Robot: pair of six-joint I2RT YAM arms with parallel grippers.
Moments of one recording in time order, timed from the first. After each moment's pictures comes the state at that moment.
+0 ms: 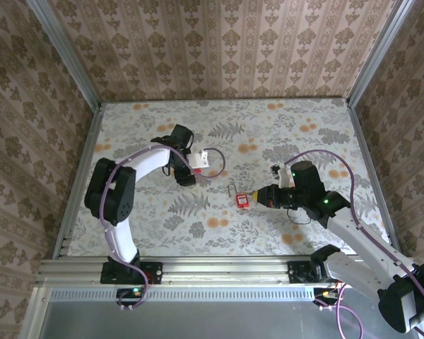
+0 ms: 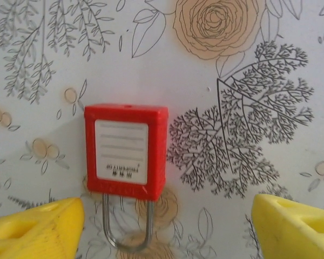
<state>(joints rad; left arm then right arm) -0.48 1.87 1.26 -0.62 0.12 0.99 0.40 0.91 0.62 -0.43 -0.56 0.62</state>
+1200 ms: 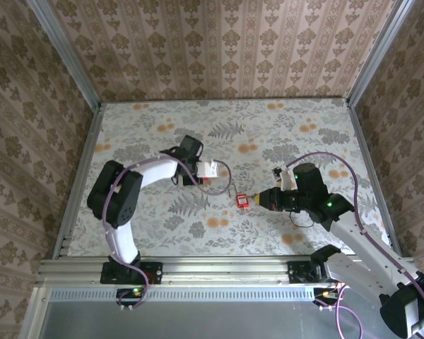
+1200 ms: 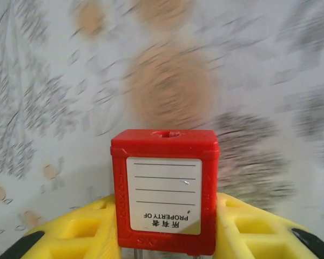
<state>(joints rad) -0.61 1.80 1.06 -0.36 0.10 1.03 0.40 0.86 0.62 -0.49 -0.57 0.62</state>
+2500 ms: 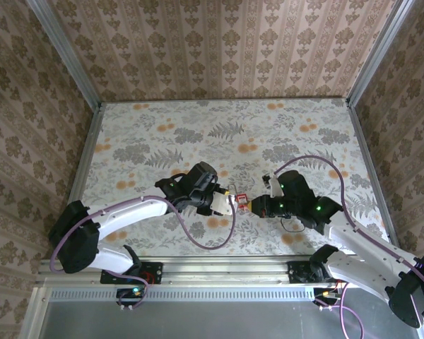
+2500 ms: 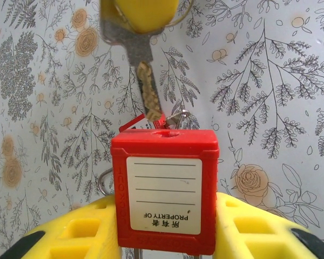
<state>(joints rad) -0.96 1.39 0.89 -0.38 0.26 0.98 0.59 0.91 0.57 -0.42 -0.40 0.66</state>
